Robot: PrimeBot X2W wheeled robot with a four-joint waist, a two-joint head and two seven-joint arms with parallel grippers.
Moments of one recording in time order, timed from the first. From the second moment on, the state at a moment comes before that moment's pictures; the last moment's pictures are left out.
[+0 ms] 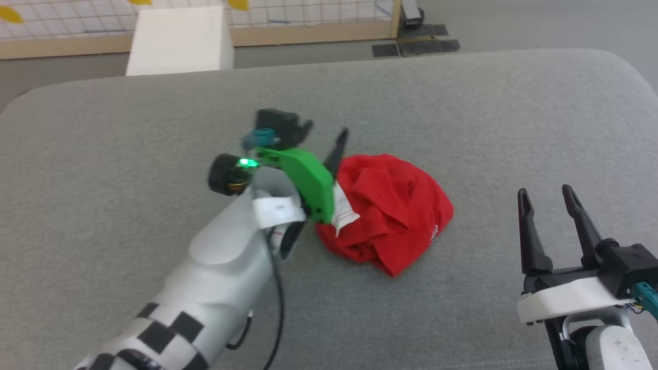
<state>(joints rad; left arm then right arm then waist) -0.85 0.10 -0.81 0.77 -0.79 0.02 -0.12 -0.06 -0.05 -0.06 0.01 0.08 0.13 -0.20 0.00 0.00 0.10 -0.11</state>
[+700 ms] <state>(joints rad) -0.18 0.19 -0.21 0.17 -0.48 -0.03 -0.26 -0.02 -0.05 -0.07 -0.01 0.07 0.13 -0.18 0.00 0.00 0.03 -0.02</state>
